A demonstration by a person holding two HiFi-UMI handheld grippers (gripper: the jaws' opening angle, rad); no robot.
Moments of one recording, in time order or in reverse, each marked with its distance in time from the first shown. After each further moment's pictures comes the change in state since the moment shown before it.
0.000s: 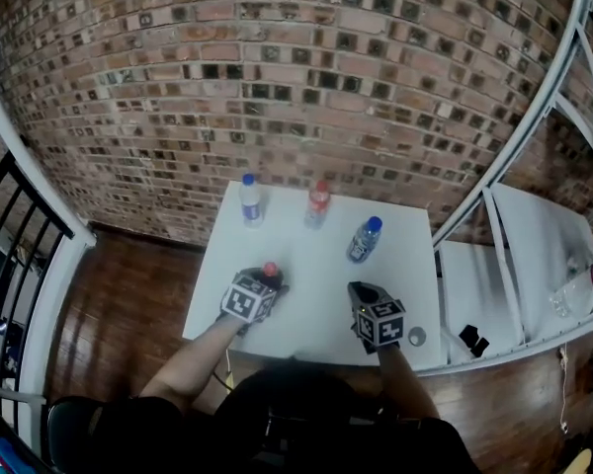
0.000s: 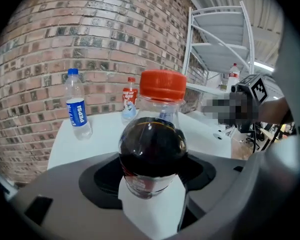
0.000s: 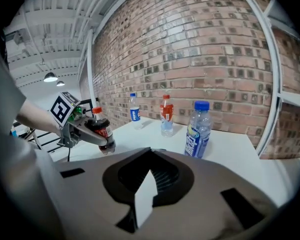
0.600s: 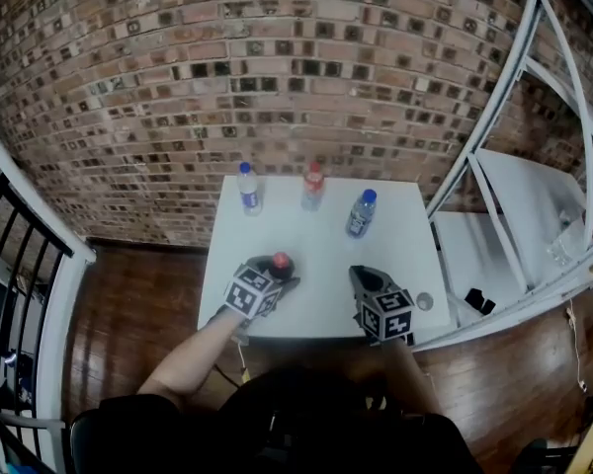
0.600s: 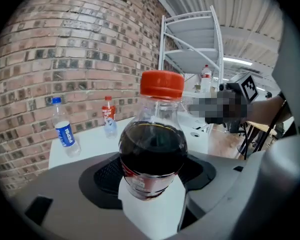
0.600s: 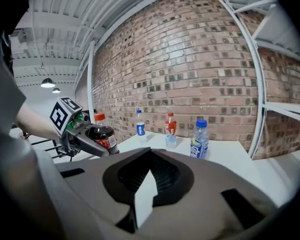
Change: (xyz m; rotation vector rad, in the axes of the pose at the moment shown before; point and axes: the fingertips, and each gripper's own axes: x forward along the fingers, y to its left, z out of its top) left arm -0.058 -0.062 0.031 0.154 -0.083 -0.173; right arm -0.064 0.058 0.026 0.014 -0.168 -0.063
